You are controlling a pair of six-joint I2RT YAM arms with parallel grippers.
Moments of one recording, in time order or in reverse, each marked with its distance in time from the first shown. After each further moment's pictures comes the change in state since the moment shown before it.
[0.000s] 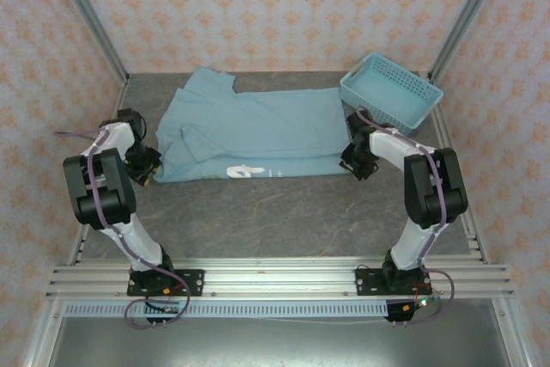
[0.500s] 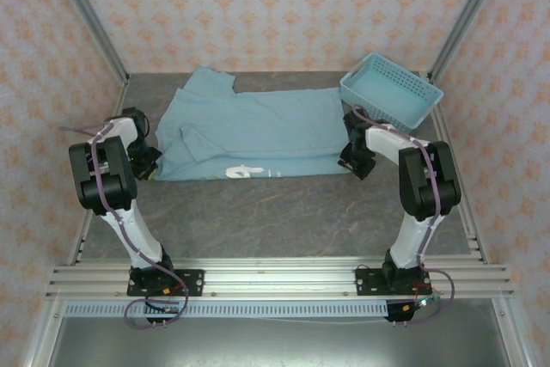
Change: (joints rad) left arm -0.001 0.115 0.075 0.007 -0.061 -0.015; right arm 0.002 0.066 0.057 -0.041 0.050 -0.022
